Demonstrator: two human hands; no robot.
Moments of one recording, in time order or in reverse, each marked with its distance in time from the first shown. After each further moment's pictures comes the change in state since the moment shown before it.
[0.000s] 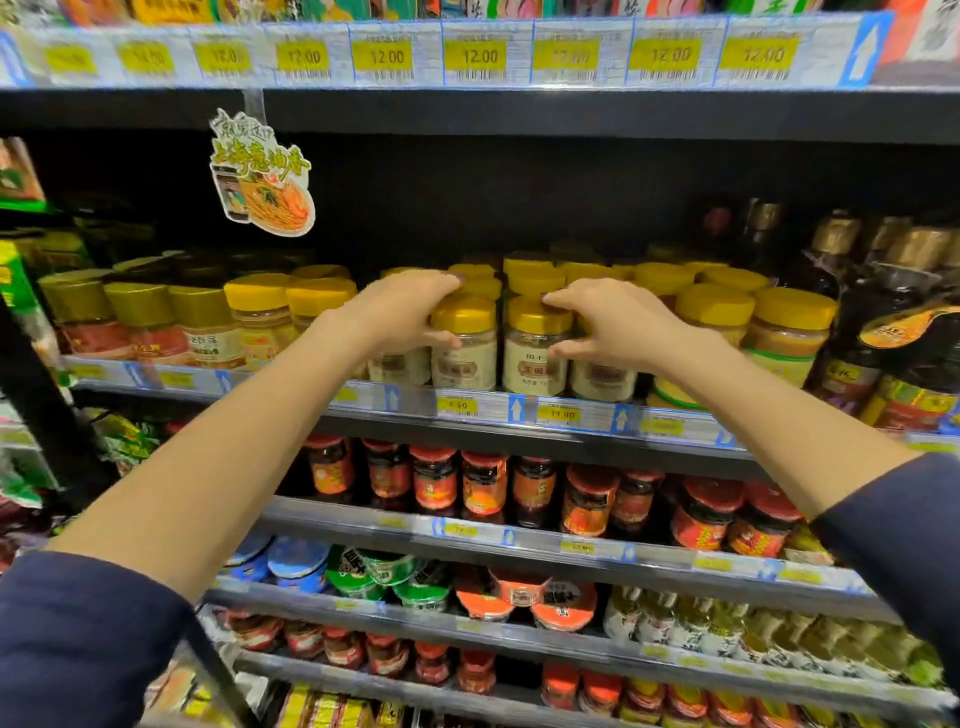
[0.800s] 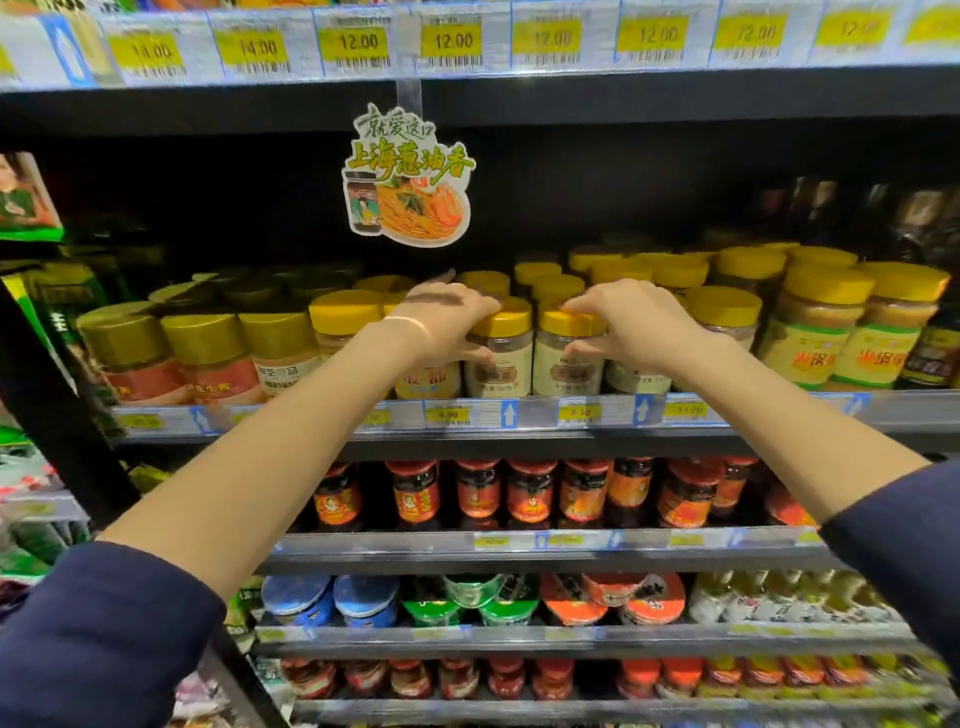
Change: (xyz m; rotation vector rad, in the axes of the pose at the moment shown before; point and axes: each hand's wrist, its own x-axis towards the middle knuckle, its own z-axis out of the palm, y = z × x) left_hand -0.014 -0.098 0.011 0.080 -0.083 0.159; right_hand 0.060 -0.107 0.014 -0.028 0.019 0.200
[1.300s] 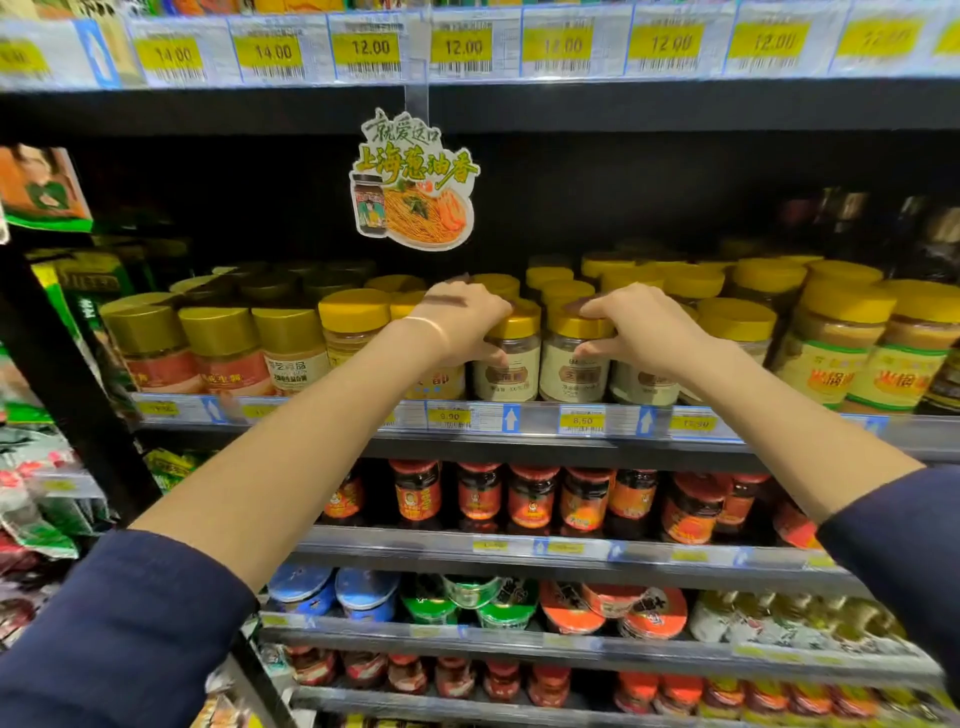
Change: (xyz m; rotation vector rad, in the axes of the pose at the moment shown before) left_hand 0.006 0.021 -0.009 0.107 -0.017 -0.052; right_hand 0.007 0.011 0.004 0.089 -0.034 0.020
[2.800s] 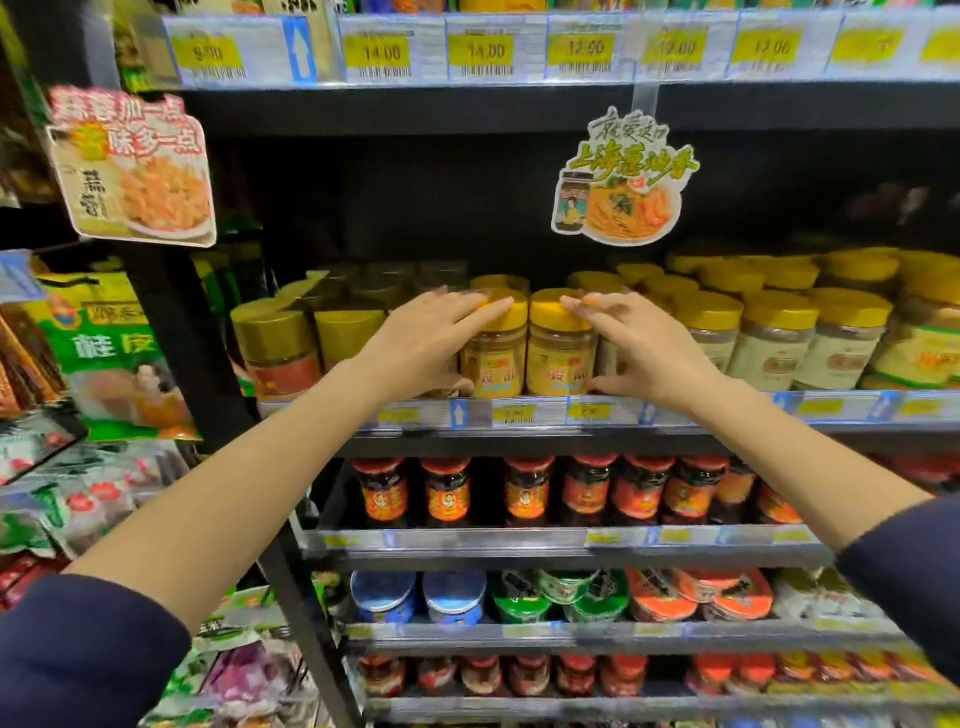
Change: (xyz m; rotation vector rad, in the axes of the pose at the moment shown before) left_hand -0.086 -0.165 0.073 0.033 0.338 0.304; right_hand 0.025 -0.117 0.045 -0.098 0.219 -0.237
